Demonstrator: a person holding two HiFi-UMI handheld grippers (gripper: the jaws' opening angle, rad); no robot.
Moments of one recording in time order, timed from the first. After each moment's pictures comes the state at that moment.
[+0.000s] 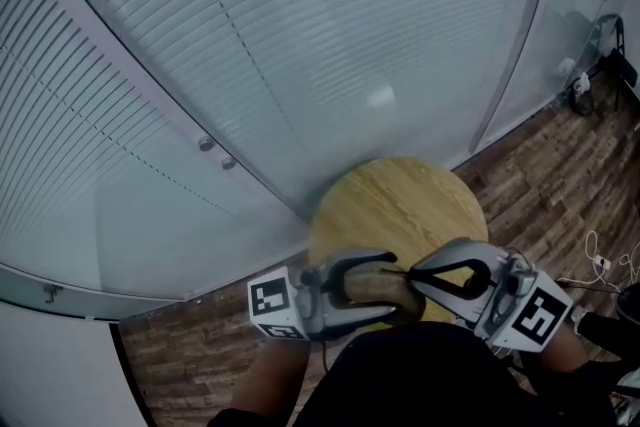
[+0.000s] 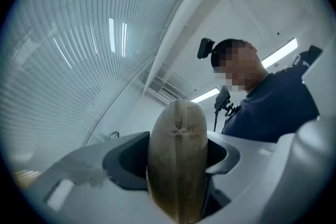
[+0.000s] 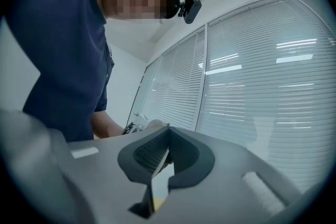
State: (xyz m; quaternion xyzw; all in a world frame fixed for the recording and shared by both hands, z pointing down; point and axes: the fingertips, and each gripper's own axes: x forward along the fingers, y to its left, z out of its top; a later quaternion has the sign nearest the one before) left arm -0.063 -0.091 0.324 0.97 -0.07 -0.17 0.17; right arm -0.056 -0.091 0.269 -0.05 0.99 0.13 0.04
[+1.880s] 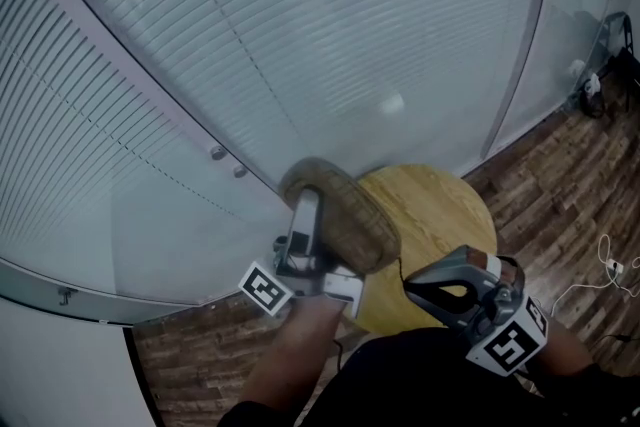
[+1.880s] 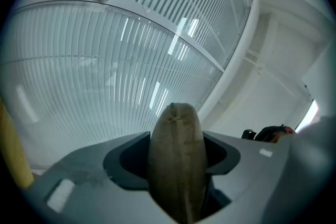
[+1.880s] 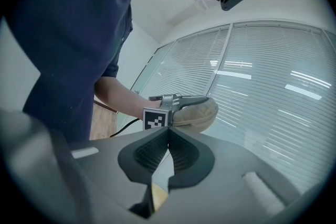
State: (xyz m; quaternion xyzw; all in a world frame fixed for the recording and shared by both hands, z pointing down) left arm -0.169 -0.201 0.241 0.75 -0.23 -0.54 0.31; right arm -0.060 -0.075 0.312 -0.08 0.96 0.26 -0.07
